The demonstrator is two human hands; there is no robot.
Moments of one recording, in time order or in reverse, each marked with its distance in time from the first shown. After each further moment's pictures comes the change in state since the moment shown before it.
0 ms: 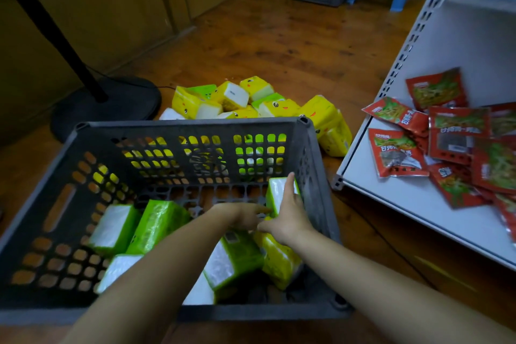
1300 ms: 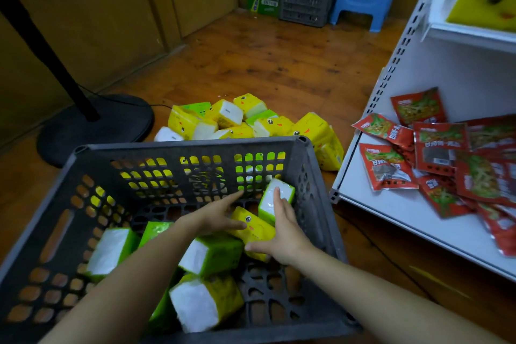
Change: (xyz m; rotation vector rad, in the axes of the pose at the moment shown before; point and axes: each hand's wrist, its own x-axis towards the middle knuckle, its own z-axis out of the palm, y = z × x) left_hand -0.020 -0.066 -0.019 -0.405 0.332 0.084; right_hand 0.002 -0.002 0.010 -0.026 -0.011 -0.139
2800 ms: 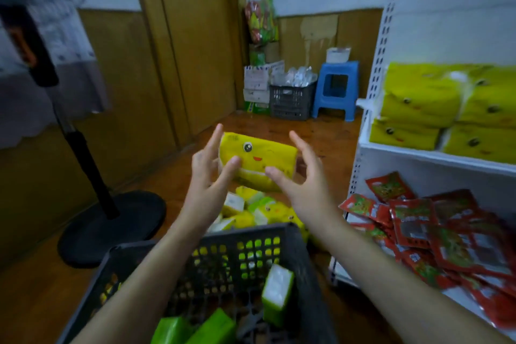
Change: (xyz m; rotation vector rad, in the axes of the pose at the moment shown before) left_hand -0.156 0.195 -0.132 -0.546 0.795 0.837; right_hand -0.069 -0.157 -0.152 0.374 0.624 -0.674
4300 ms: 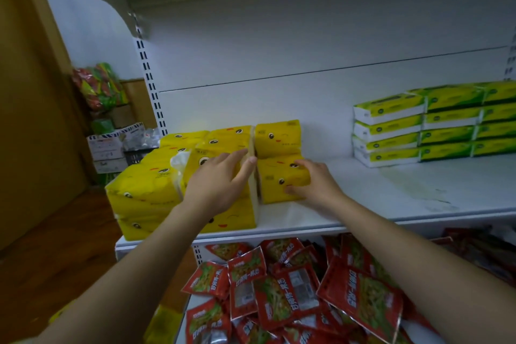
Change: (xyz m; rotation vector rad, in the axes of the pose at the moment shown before) left_hand 0.106 0.123 0.419 0.811 -0.483 0.329; right_hand 0.061 0.102 -0.457 -0.573 0.340 0.316
